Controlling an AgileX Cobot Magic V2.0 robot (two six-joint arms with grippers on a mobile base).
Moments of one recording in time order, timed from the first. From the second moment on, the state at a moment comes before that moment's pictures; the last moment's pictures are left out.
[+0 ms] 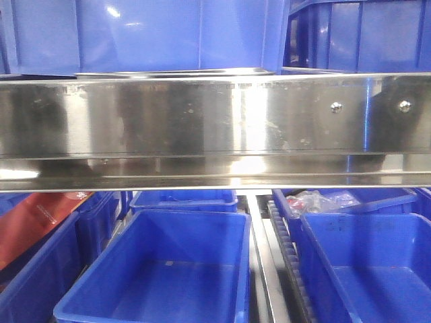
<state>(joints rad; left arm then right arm) -0.10 0.00 0.00 0.04 -0.02 0.00 0.01 0.00 0.00 -0.07 0.01 -0.04</state>
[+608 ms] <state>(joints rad) -0.10 0.00 0.00 0.04 -0.03 0.00 0.01 0.00 0.00 -0.07 -0.10 -0.04</state>
